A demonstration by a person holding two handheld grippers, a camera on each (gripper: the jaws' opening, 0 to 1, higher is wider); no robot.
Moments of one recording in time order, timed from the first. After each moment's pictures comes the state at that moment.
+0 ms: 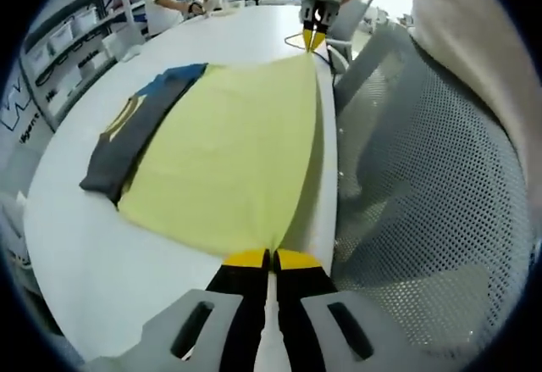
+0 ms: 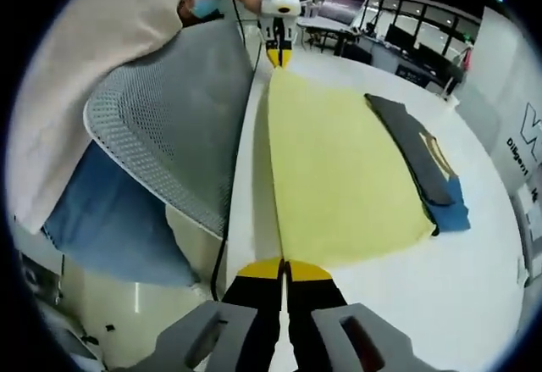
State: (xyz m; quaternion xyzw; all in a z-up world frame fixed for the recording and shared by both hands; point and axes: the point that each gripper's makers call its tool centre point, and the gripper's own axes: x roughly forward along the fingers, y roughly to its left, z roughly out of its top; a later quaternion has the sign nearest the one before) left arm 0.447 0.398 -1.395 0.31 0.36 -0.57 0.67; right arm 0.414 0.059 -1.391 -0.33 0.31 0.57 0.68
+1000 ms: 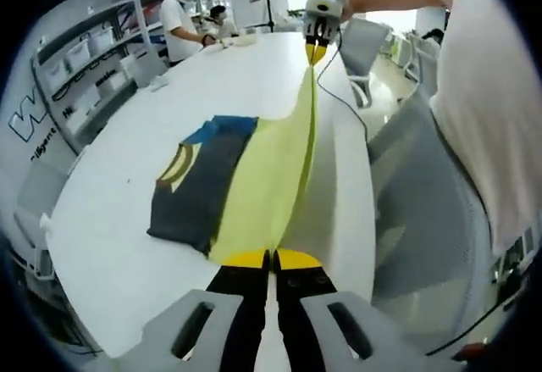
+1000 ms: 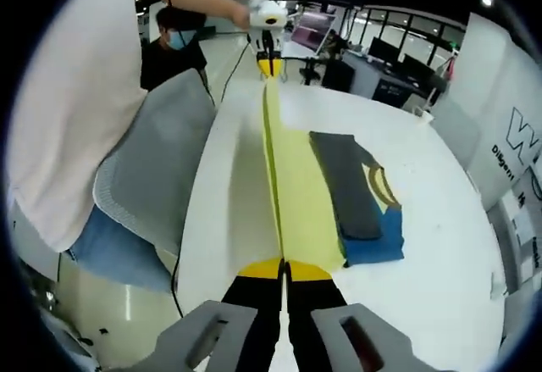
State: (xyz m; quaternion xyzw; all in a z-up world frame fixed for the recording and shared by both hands) left arm 0.545 0.389 -1.285 0.30 0.30 -0.56 0.71; right arm 0.517 0.051 -1.284 -0.33 0.28 0.56 0.71
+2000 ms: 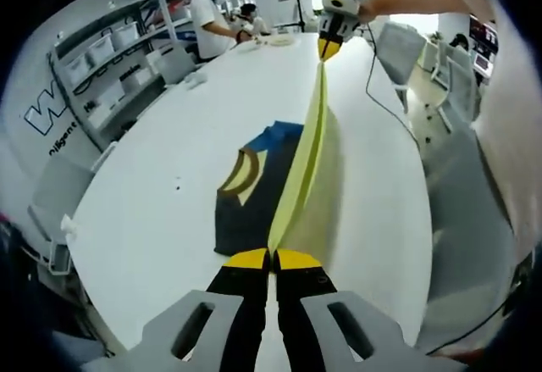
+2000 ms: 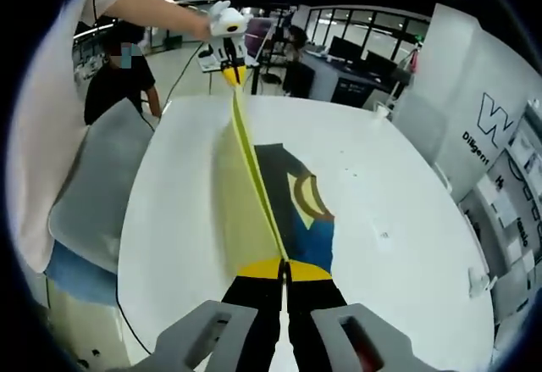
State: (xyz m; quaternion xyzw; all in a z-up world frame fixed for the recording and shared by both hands) left arm 0.675 0.388 -1.266 0.31 0.31 -0.52 0.74; right arm 0.662 0.049 -1.256 -0.30 0.28 0.50 0.76
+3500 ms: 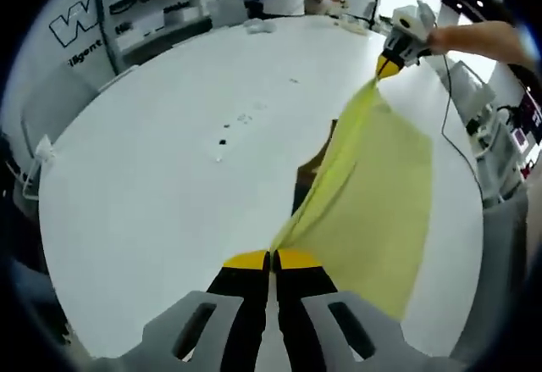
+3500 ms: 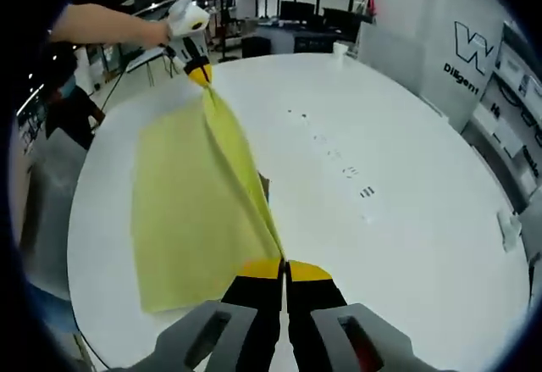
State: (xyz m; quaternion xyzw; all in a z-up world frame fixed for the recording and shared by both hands) left arm 0.838 0.377 -1.393 0.19 0.43 -0.43 0.77; right arm 0.807 0.037 -1.384 -0.23 0.38 0.43 0.78
